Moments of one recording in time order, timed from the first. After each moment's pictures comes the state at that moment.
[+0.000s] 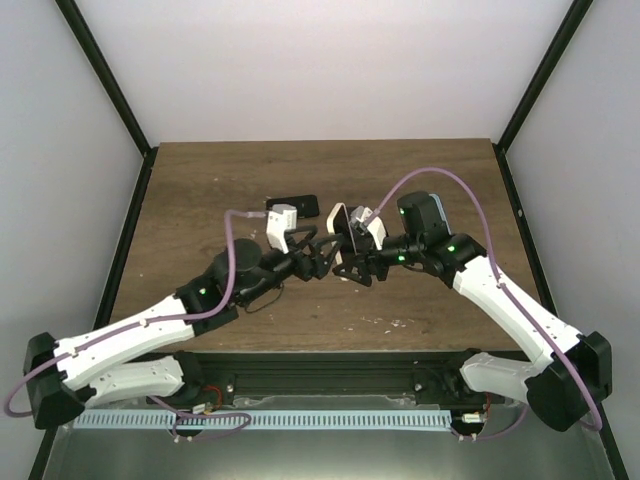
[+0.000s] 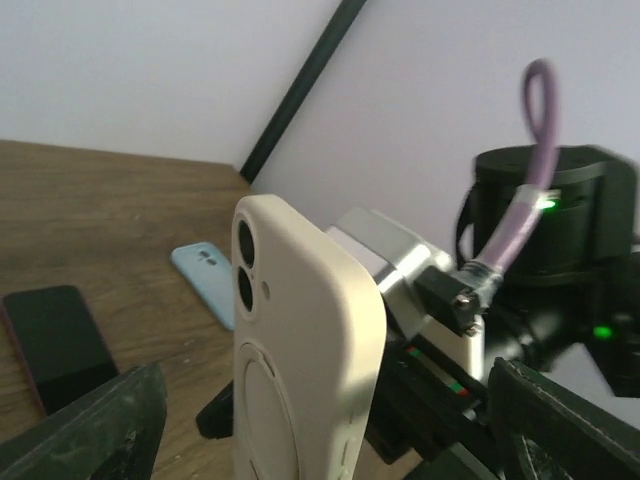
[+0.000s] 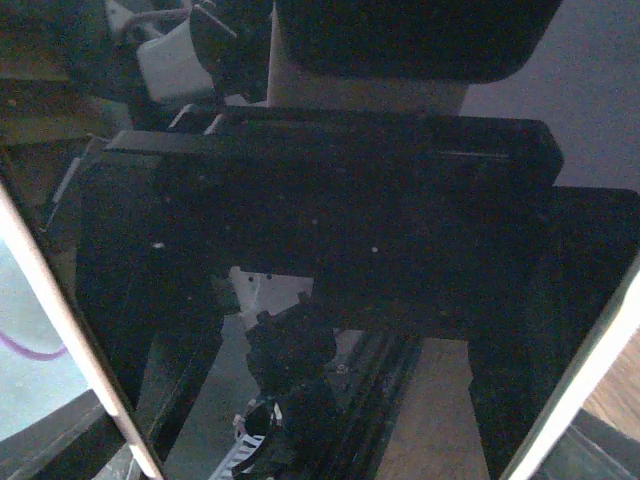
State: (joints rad) left arm -1.03 0.99 0.82 0.12 -0.14 -0.62; right arm 0.54 1.15 0.98 -0.50 -0.80 -0.16
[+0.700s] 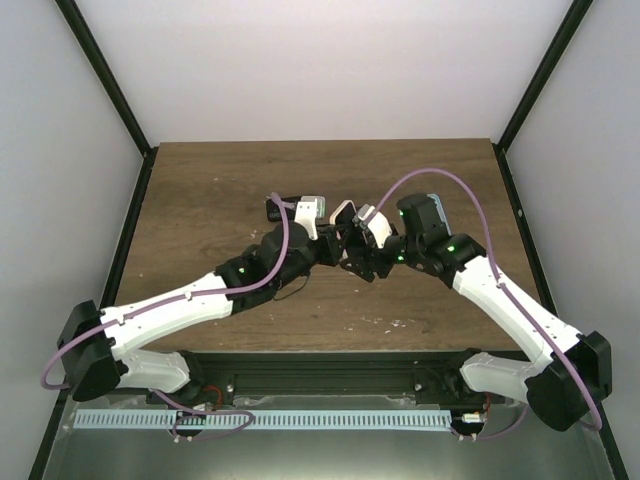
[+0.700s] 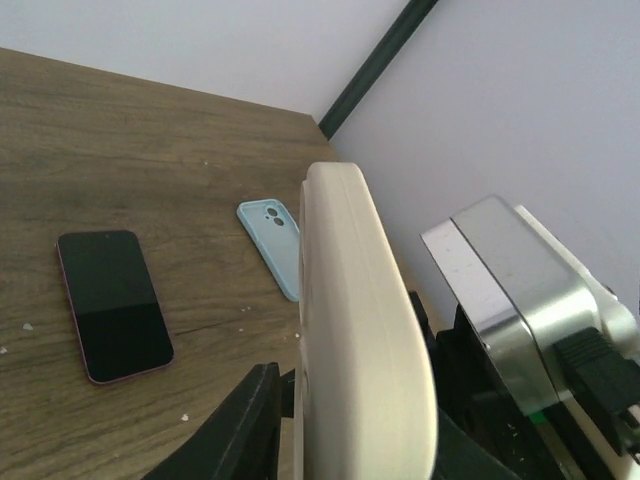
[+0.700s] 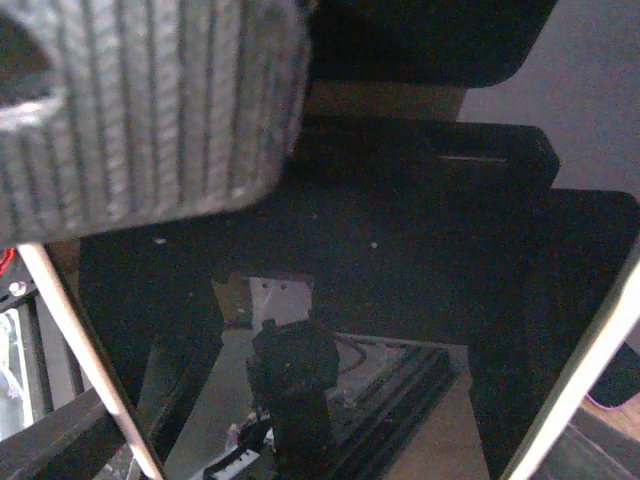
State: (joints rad) left arm -1.02 1.29 1.00 0.01 -0.25 -0.71; right arm 0.54 1.15 0.98 -0.55 -0.53 -0.19
